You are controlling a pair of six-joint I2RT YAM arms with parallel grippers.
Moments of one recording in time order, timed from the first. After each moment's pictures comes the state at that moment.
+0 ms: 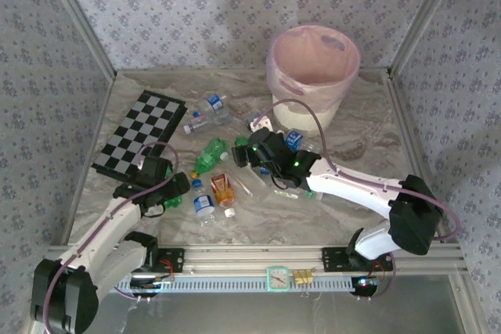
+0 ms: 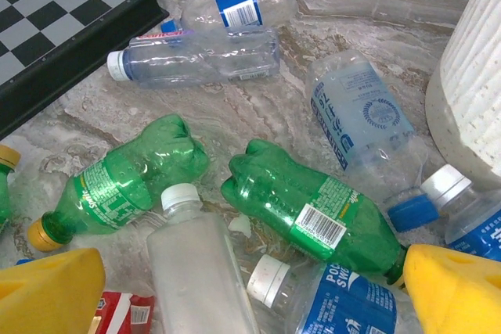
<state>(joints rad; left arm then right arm) -0.31 0.88 0.45 -0.63 -0.12 -0.65 0.95 1.44 1.04 -0.25 0.39 0.41</state>
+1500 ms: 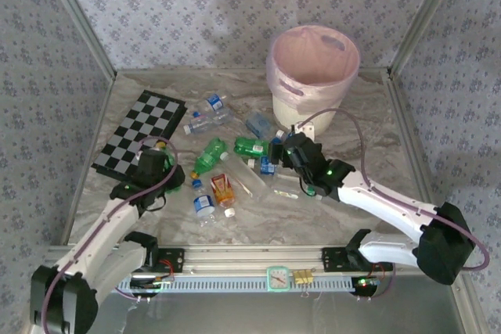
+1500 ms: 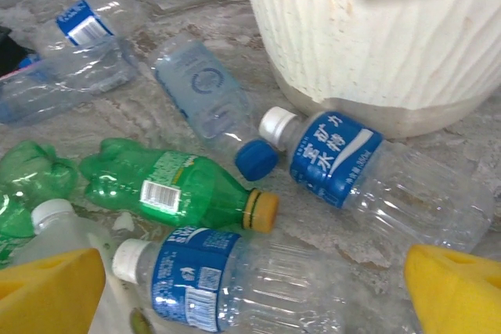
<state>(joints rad) -0.31 0.82 0.52 -0.54 -0.12 -0.61 0.78 1.17 0.79 -0.30 0.43 0.58</state>
